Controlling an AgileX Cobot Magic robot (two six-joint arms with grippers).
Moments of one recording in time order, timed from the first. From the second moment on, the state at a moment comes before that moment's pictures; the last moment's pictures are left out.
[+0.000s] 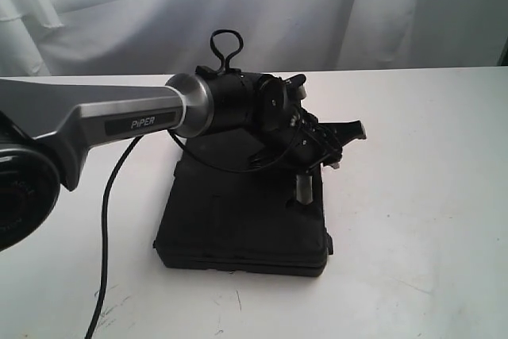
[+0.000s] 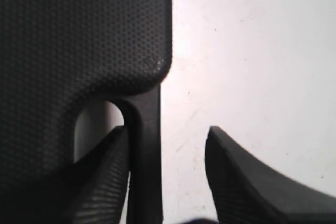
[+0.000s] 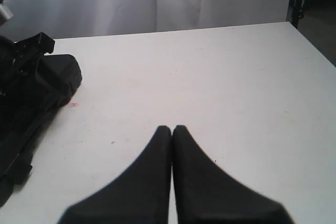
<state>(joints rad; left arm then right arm) -0.73 2.35 -1.78 -0.31 0.52 -0.50 0.10 0.01 0.00 0.08 0.35 -0.03</state>
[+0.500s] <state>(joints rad) -0.71 2.32 -1.78 -0.30 0.53 -0.43 0.10 0.01 0.00 0.08 0.35 -0.03</state>
